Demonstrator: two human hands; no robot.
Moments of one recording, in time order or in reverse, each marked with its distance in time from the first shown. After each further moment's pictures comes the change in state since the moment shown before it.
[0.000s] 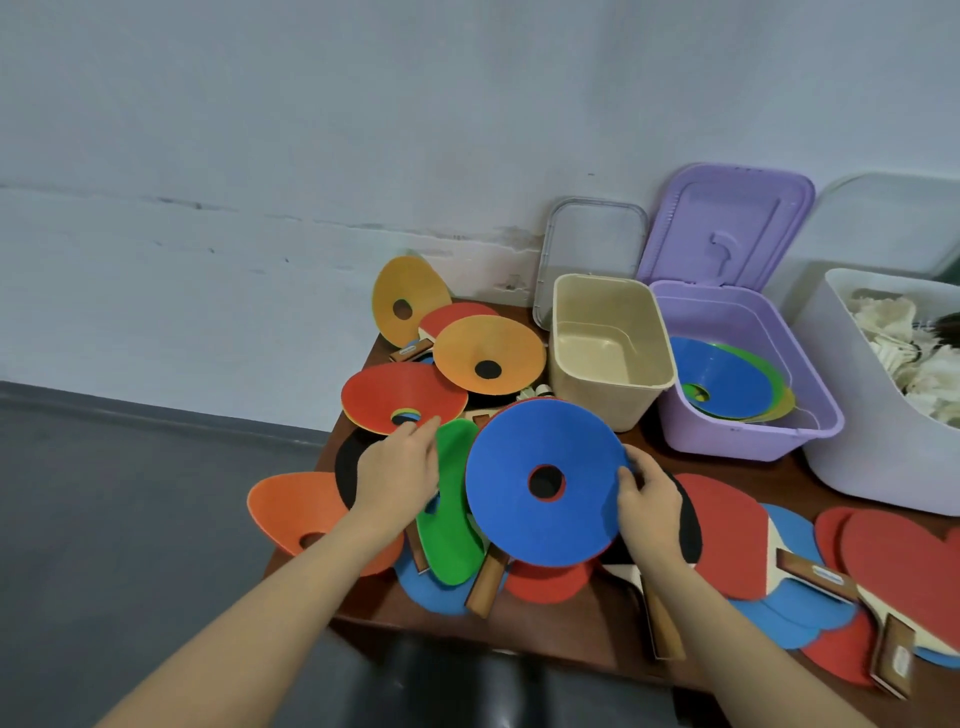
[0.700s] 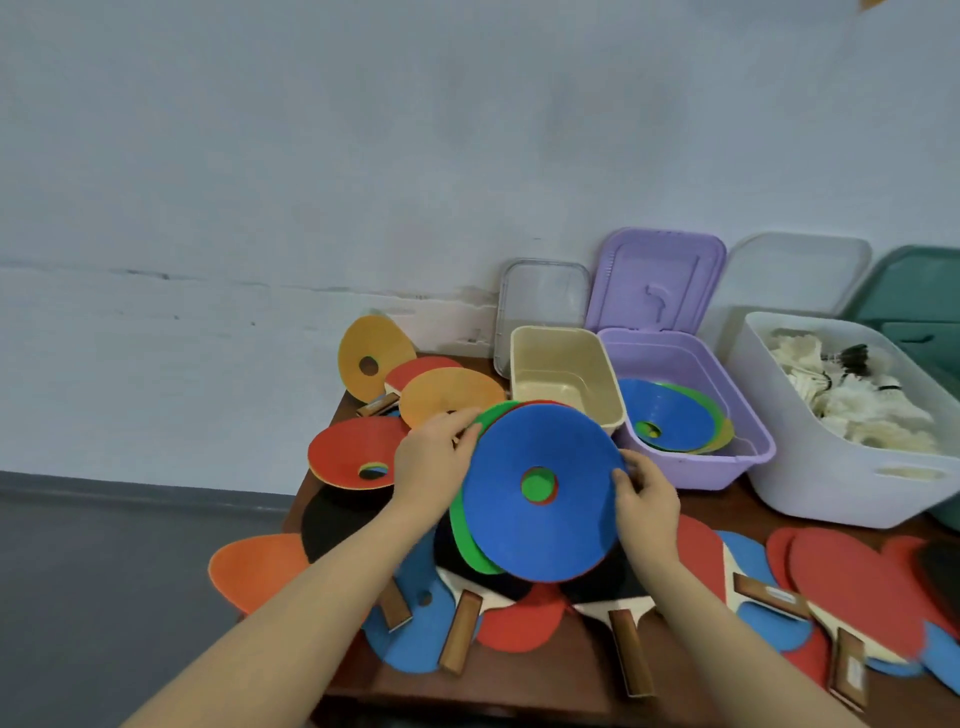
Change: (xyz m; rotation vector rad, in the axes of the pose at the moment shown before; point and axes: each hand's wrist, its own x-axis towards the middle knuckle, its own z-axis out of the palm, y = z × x) left_hand 0.046 0.077 -0.019 -0.437 0.137 0.077; right_hand 0.017 -0.028 -0.034 0.076 0.153 -0.091
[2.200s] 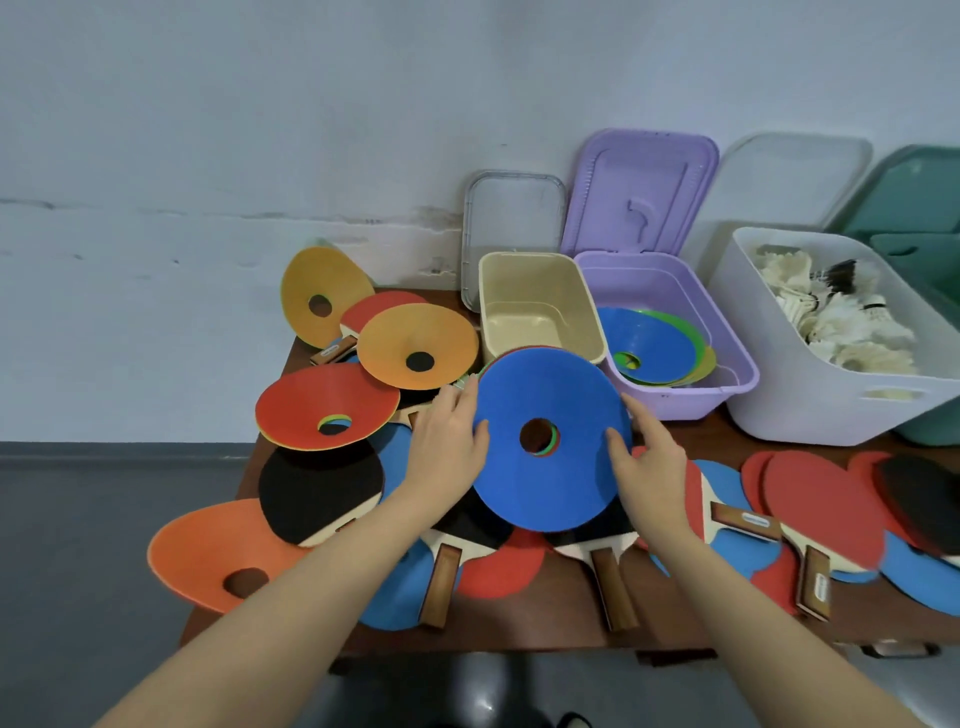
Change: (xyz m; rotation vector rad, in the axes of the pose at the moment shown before) left_hand -0.018 -0.019 0.057 0.158 -0.284 0.067; right_hand -0.004 0.021 -0.015 -0.224 0.008 -0.118
